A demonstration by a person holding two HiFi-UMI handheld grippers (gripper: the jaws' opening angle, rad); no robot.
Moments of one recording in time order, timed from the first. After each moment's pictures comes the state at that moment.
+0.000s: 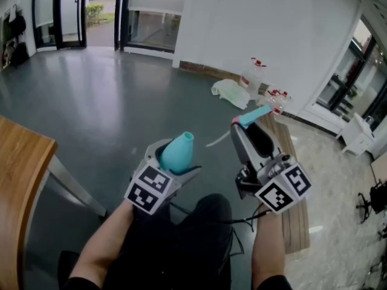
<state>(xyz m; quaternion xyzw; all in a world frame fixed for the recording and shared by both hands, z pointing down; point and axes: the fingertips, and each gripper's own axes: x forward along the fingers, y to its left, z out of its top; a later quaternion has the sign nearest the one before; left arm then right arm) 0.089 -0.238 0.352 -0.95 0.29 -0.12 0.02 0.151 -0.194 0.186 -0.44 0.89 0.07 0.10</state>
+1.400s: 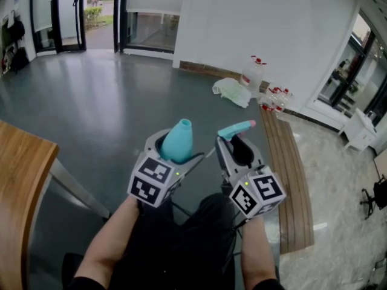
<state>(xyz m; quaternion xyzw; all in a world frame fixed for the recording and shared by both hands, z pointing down) 0.082 -0.257 0.326 -0.94 0.33 -0.08 0.02 0.149 -0.219 0.263 -0.54 0.84 0.05 0.03</state>
